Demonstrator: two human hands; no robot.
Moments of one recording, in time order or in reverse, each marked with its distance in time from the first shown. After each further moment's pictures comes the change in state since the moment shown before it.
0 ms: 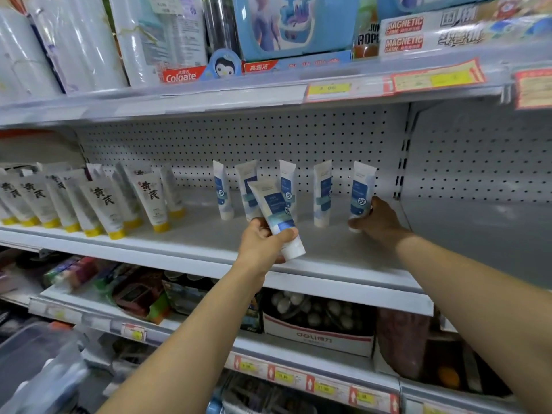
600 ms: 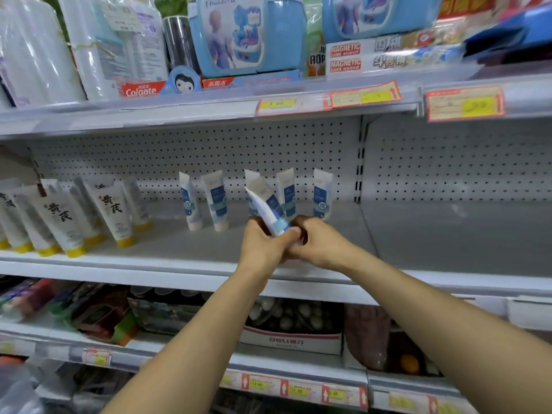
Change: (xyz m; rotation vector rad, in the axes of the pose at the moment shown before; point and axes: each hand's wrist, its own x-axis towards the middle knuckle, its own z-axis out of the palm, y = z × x) left_hand -0.016 0.005 0.057 0.102 -0.008 0.145; right_hand -0.102 -0.053 -0.013 -0.084 -0.274 -0.377
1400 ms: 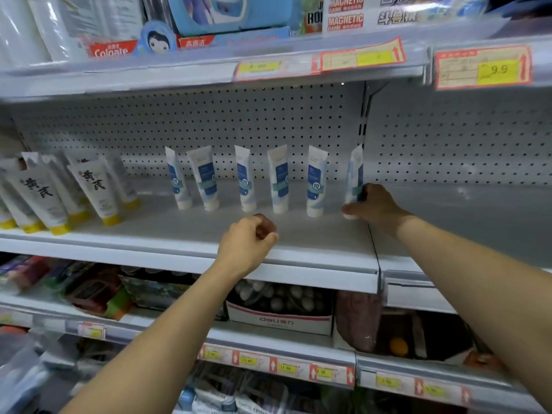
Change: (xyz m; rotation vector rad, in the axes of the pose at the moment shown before) left_hand 0.014 -0.031 -0.014 0.787 -0.120 0.195; right_hand 0.030 0.118 -0.068 0.103 0.188 0.377
